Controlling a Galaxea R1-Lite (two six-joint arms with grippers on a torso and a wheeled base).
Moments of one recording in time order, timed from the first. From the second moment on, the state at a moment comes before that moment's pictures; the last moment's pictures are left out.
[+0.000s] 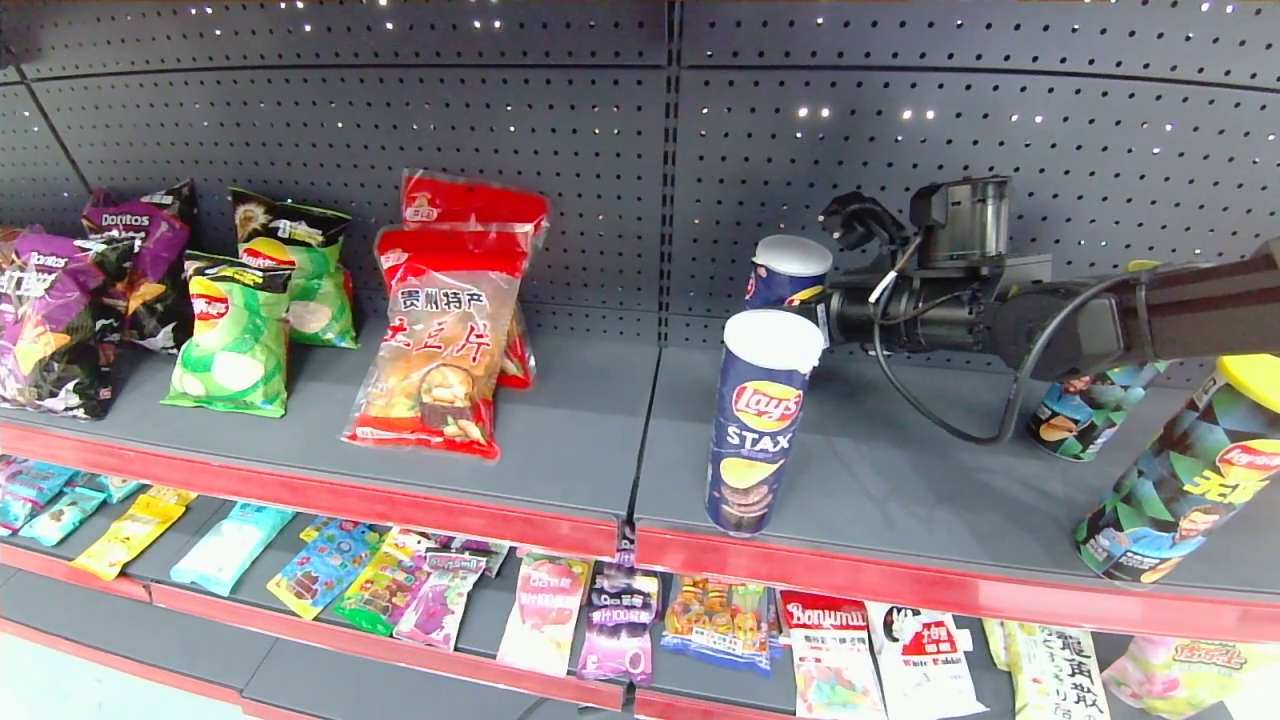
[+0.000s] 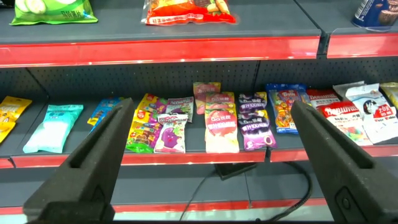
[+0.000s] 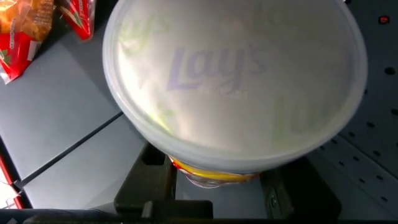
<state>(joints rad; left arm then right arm) -0.17 0.10 0.00 0.00 -0.02 0.03 0.31 2.03 -1.43 -0.26 0.32 -0.19</state>
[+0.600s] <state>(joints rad) -0.17 0.10 0.00 0.00 -0.02 0.03 0.32 2.03 -1.41 -0.26 0.32 -0.19</state>
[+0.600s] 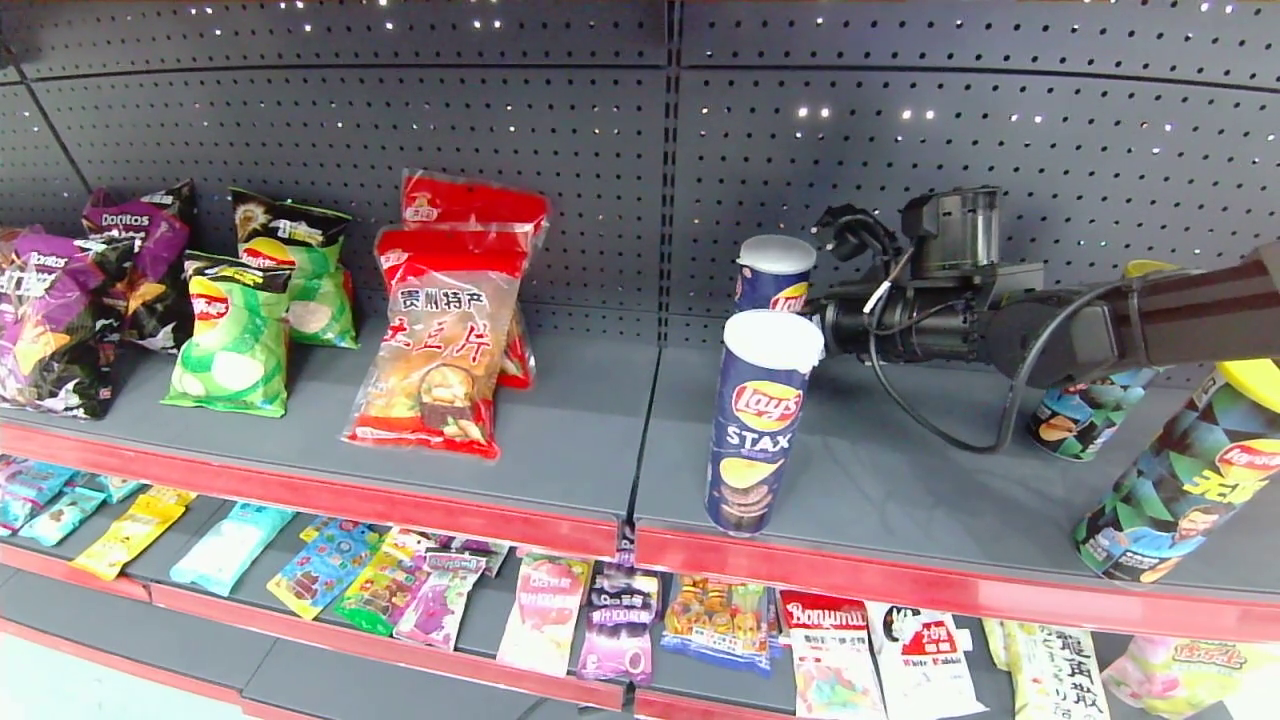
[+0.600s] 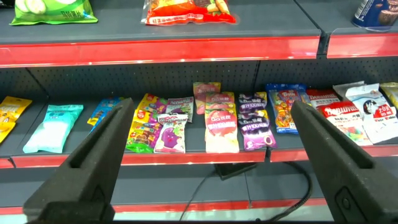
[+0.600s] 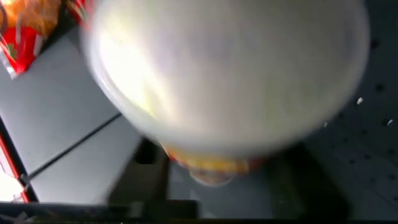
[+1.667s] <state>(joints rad) -0.17 0.10 0.00 0.00 -0.02 0.03 0.28 1.83 -1.16 -0.35 0.27 -0.19</state>
